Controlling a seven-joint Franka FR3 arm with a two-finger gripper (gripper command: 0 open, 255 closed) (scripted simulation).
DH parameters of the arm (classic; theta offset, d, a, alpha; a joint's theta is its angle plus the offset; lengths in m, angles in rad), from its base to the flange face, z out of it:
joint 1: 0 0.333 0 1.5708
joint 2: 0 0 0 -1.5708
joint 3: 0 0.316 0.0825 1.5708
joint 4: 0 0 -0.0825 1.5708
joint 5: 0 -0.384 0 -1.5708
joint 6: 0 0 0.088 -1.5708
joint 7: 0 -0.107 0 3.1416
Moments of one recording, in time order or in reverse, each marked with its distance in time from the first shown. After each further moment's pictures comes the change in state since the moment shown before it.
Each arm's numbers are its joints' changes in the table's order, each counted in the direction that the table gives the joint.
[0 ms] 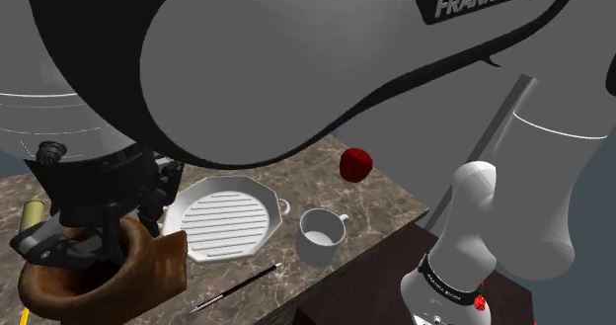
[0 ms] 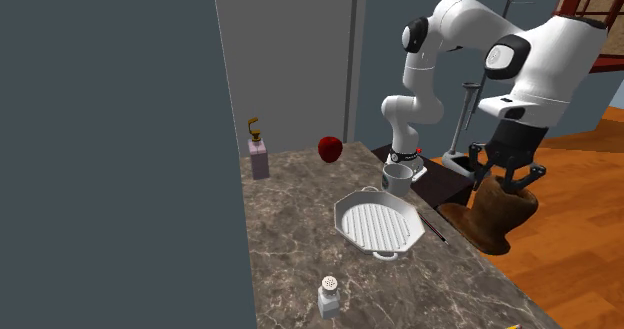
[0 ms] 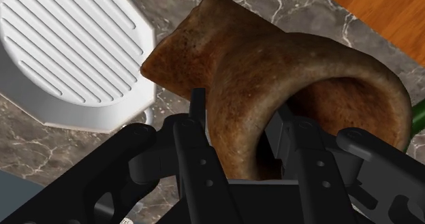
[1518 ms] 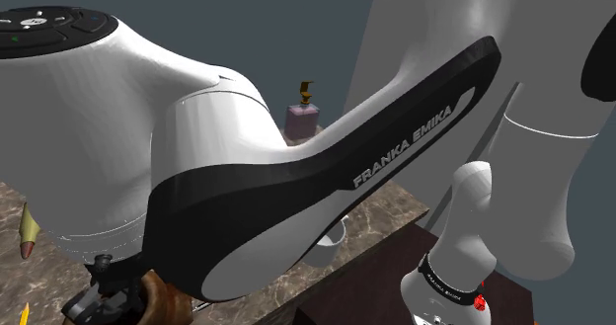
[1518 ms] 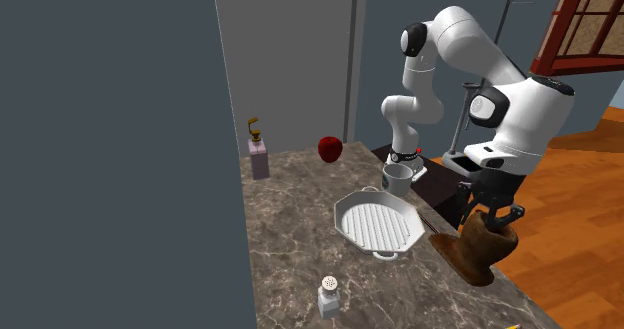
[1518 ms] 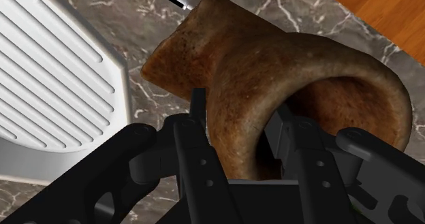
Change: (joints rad) arm 0.002 -0.066 -0.011 -0.186 0.054 0.240 -0.061
